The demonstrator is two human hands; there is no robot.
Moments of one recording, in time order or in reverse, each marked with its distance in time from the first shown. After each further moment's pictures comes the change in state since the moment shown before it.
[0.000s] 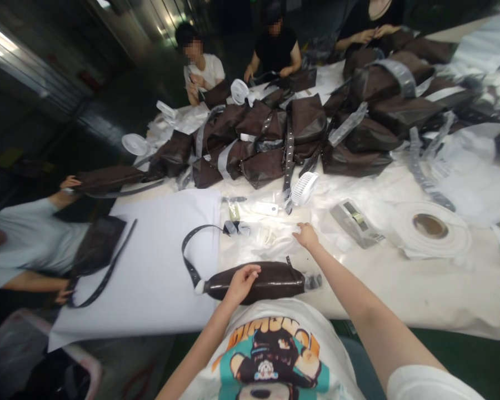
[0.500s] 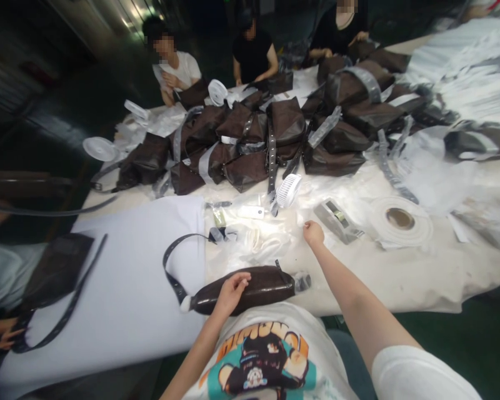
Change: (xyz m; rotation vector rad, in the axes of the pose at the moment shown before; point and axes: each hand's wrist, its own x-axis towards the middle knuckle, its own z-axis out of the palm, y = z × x) left_hand 0.012 -0.006 -0.003 -0.052 -0.056 -0.009; right_hand 0.006 0.052 -0.041 -0.101 0.280 0.305
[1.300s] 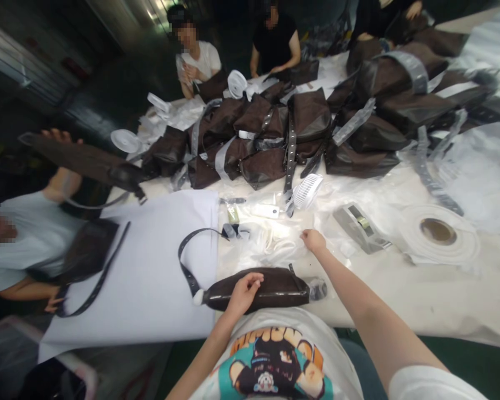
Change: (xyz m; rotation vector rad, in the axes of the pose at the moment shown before) left_hand -0.006 0.015 0.003 0.055 0.037 -0.059; right_hand -0.017 -0.036 0.035 -0.153 -0.293 -0.279
